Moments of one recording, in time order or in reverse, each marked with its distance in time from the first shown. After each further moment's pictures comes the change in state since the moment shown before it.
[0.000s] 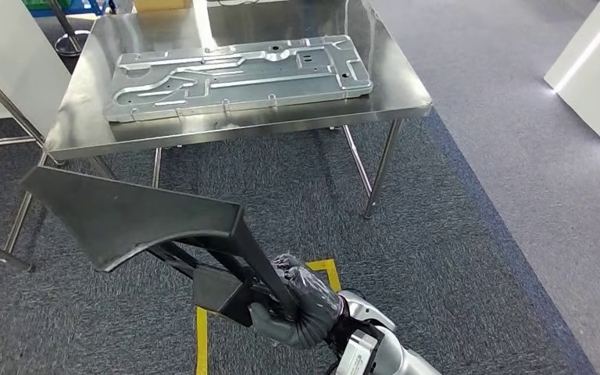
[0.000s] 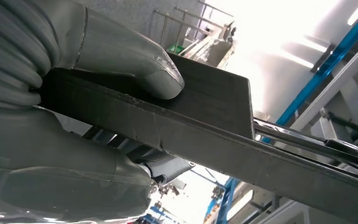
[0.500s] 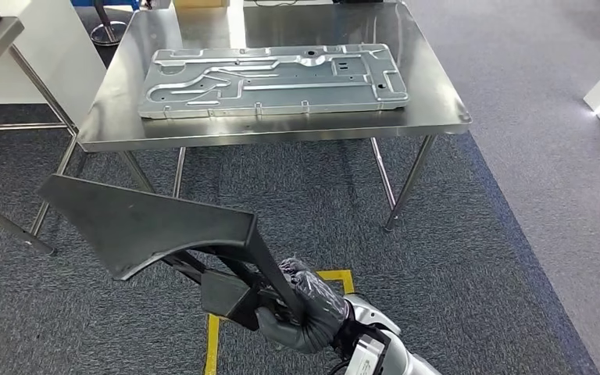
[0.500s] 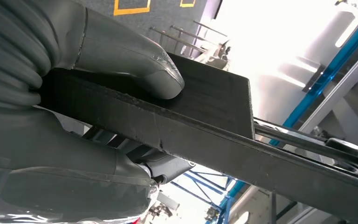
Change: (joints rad) left arm 0.001 0.003 0.000 -0.002 -0.010 -0.004 -0.012; right arm 0.016 -0.019 -0.007 -0.004 -0.002 0.005 -0.019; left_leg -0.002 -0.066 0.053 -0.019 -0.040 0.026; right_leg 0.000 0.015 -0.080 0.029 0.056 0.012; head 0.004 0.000
